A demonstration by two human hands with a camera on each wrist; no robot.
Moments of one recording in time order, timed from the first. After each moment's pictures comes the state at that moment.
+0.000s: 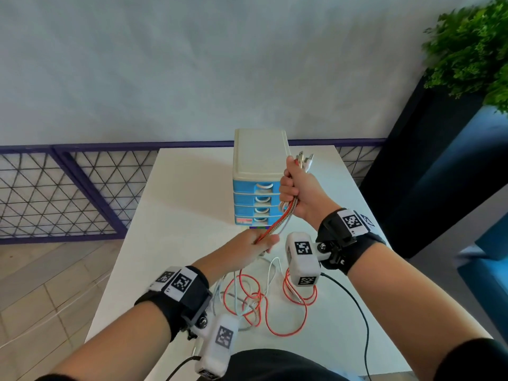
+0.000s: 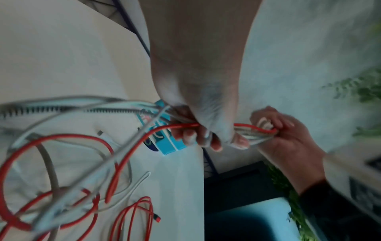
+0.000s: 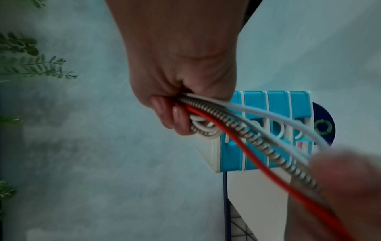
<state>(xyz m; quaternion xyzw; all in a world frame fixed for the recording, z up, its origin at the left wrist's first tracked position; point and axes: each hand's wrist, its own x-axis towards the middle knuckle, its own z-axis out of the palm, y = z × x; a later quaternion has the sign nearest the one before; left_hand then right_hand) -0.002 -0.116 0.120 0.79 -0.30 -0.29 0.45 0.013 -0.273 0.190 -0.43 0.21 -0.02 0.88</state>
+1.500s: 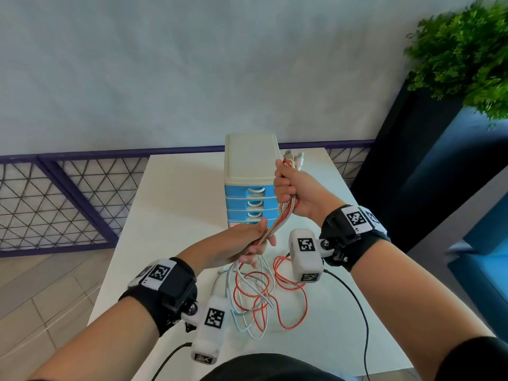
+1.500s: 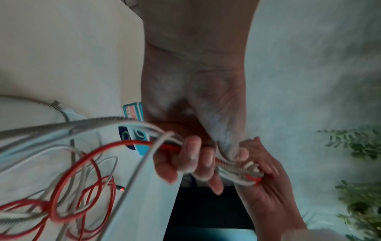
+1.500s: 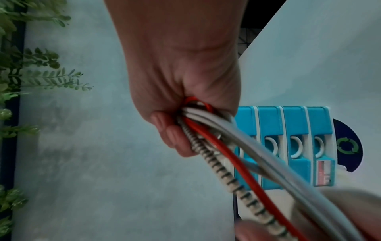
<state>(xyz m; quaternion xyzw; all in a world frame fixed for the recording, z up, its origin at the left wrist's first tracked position) 0.010 -0.111 0.149 0.63 -0.25 -0.49 0.55 0.008 -0.289 0.207 -0.44 0.17 0.07 0.88</state>
